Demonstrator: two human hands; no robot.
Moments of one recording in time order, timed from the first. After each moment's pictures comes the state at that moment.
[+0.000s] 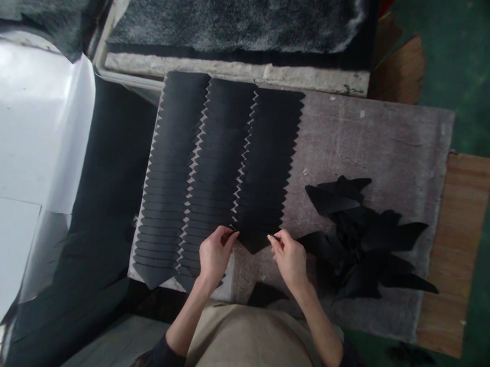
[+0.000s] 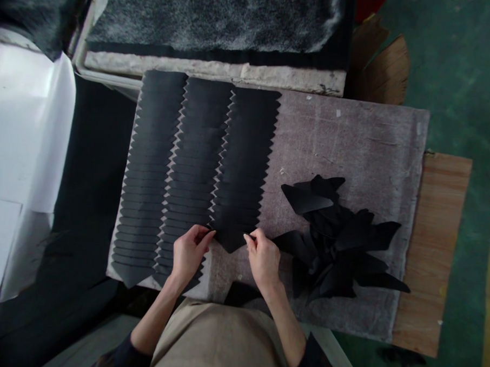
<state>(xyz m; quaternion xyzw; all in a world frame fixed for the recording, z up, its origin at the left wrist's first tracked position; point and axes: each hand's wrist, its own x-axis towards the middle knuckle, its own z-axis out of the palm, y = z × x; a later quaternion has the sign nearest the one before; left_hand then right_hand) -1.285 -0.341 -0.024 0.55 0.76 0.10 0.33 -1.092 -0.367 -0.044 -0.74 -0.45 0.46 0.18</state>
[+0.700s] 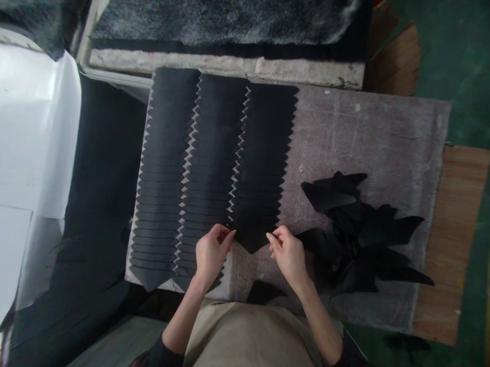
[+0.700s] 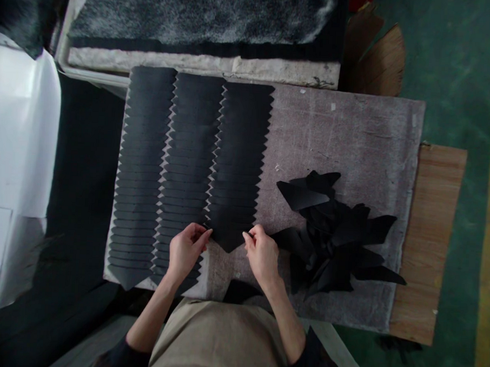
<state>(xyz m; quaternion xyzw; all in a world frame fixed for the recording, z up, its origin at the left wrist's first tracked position) -1.287 -0.336 -0.026 0.55 0.75 0.08 0.36 -1.086 -0.364 -0.049 -0.73 -0.40 0.51 0.19</state>
